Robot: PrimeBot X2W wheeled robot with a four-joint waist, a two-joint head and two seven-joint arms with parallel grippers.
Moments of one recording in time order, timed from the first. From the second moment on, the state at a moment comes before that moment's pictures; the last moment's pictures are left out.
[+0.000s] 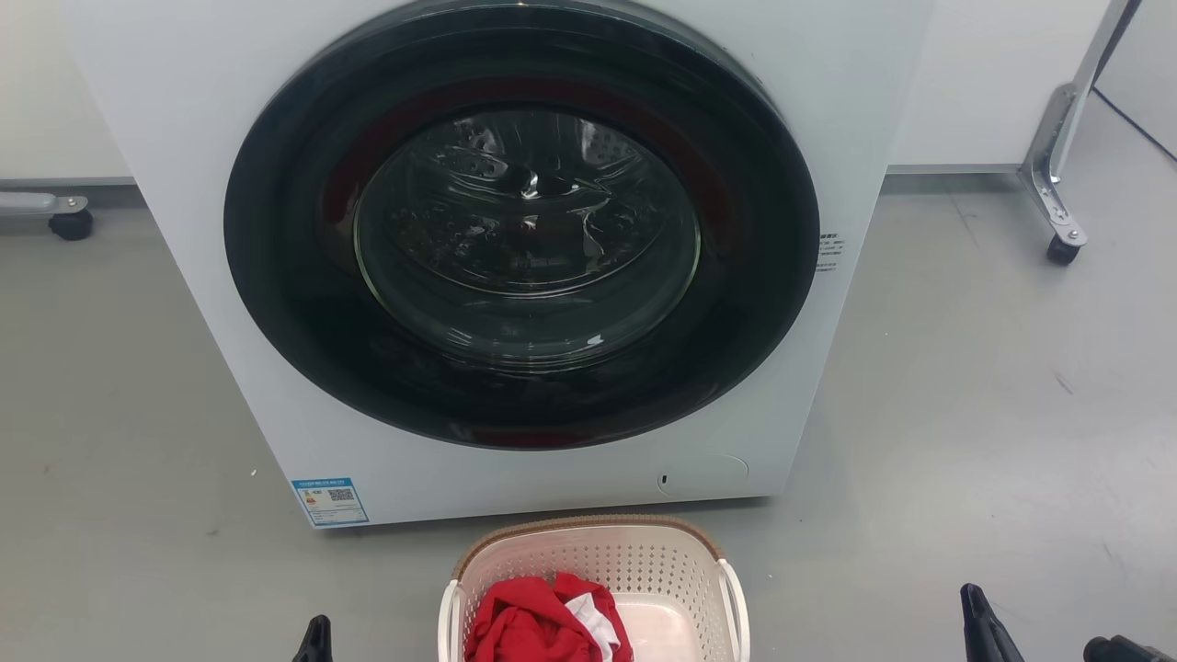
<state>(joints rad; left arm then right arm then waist) 0.07 0.08 -0.10 0.19 -0.64 0.06 -0.04 0.03 -0.17 0.17 0.21 0.67 -0.06 -0.12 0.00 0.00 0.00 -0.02</state>
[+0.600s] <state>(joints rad) 0.04 0.07 -0.04 0.21 -0.89 0.02 0.00 0.00 -0.14 0.10 0.23 0.90 -0.02 -0.06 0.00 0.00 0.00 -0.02</state>
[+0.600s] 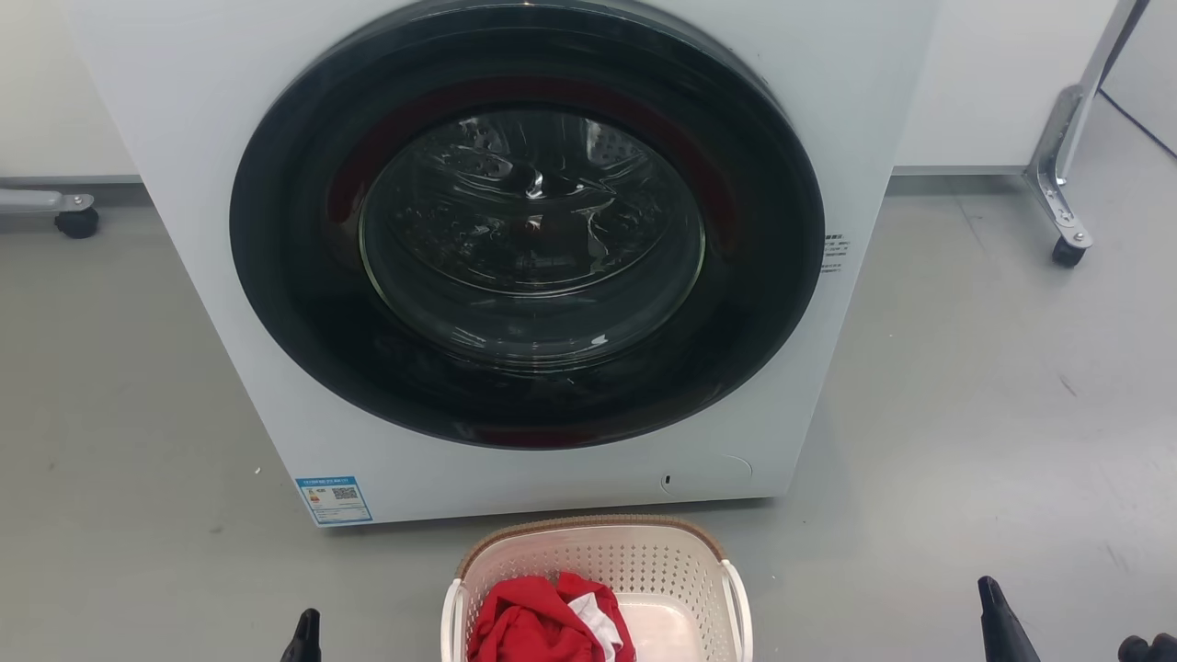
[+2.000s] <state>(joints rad) -0.05 0.05 0.06 0.28 -1.45 -0.10 0.09 -0.07 -0.06 -0.09 0.29 1.46 0.09 0.08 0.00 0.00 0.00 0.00</state>
